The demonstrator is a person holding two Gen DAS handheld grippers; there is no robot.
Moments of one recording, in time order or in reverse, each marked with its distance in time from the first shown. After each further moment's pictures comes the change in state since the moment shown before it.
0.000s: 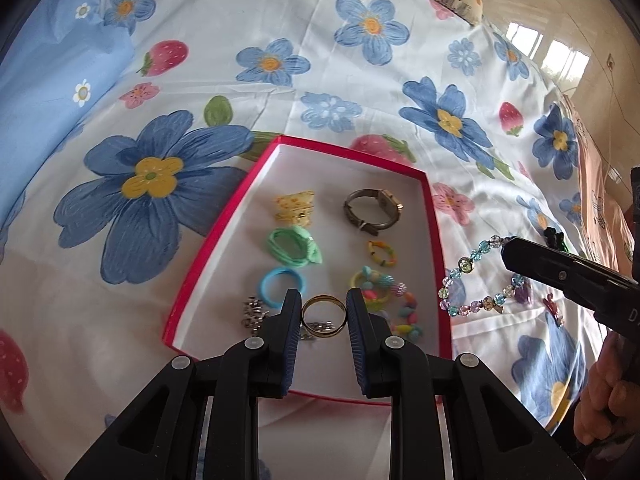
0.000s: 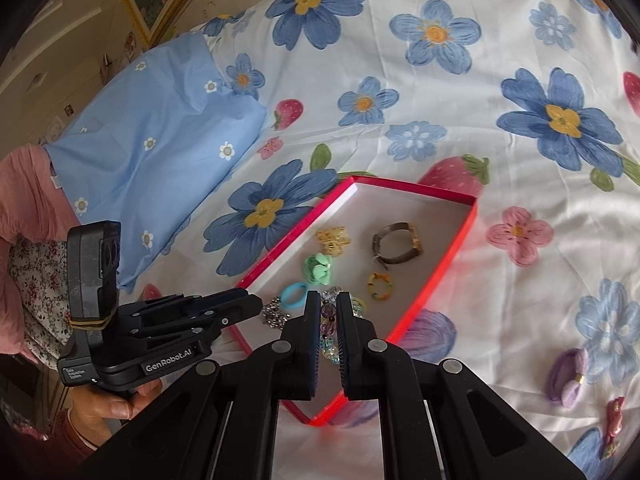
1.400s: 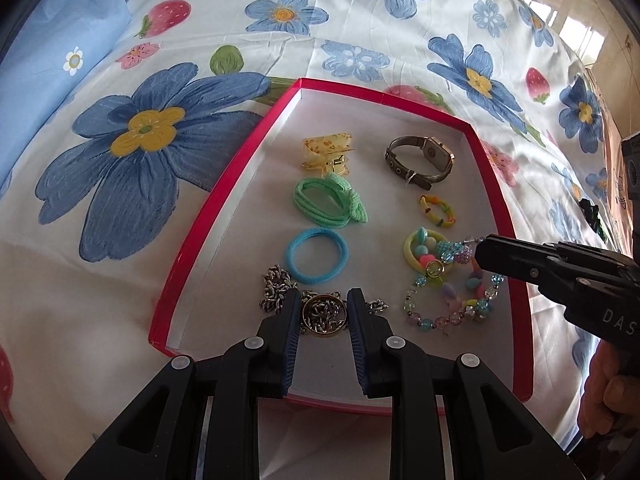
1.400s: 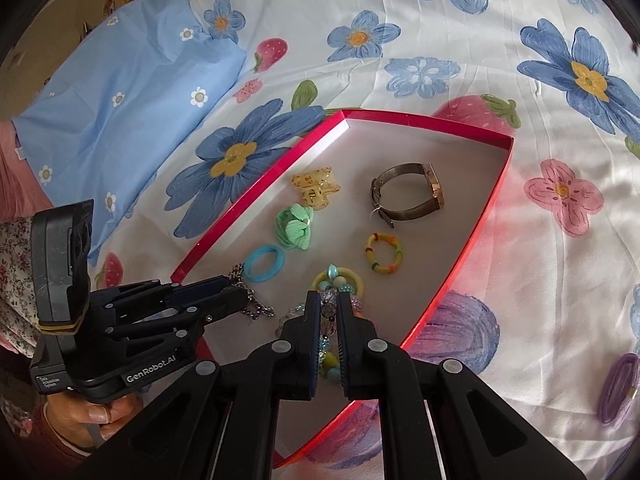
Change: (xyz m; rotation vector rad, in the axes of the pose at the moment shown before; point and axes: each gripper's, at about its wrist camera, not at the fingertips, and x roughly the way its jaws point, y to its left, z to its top) left arm 0.069 0.011 -0.007 0.015 0.106 0.057; right arm 0.083 -0.015 -0.019 0.004 0.163 -0.072
